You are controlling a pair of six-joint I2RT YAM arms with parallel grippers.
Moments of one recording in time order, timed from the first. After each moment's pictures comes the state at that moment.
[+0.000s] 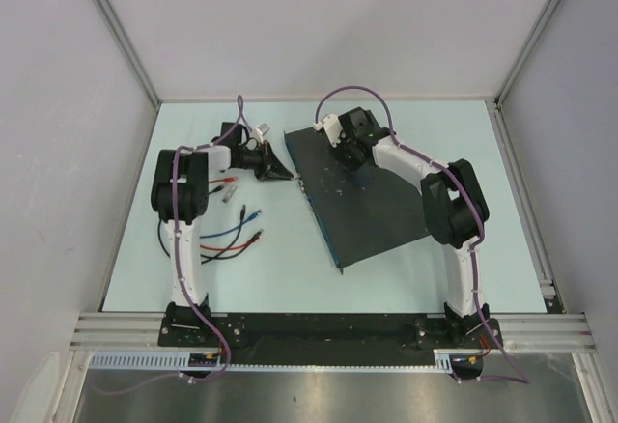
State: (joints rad) left arm -0.10 2.29 1.48 -0.16 0.99 -0.44; right arm 0.53 2.11 1.65 -0.46 -0.04 -0.36
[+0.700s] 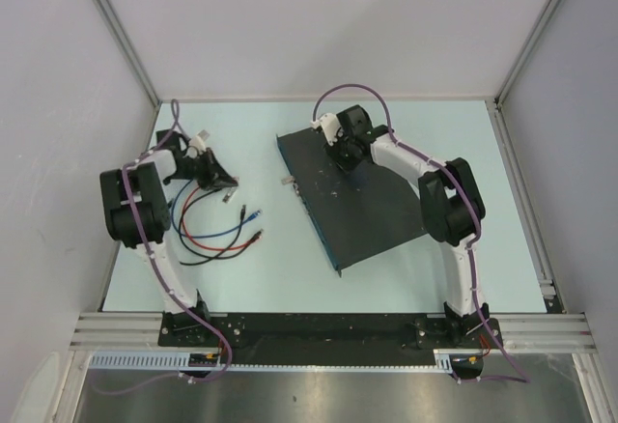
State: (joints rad) left arm 0.16 1.99 1.28 -0.48 0.83 -0.19; right arm 0.53 2.13 1.69 -0.48 -0.13 -0.35
